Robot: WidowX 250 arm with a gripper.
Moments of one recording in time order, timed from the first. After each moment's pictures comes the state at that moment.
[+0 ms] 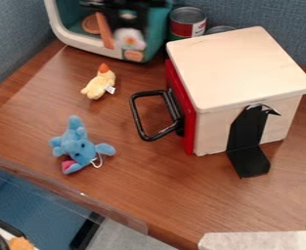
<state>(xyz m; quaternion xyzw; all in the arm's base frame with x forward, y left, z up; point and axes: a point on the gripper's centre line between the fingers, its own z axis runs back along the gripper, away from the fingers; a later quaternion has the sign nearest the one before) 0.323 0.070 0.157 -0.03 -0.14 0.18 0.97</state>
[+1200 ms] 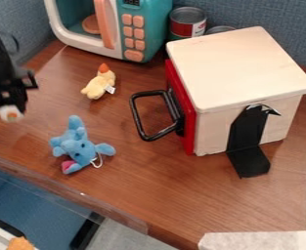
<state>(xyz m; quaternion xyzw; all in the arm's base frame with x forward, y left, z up) 0.232 0.230 0.026 0.04 -0.07 0.29 0.95</state>
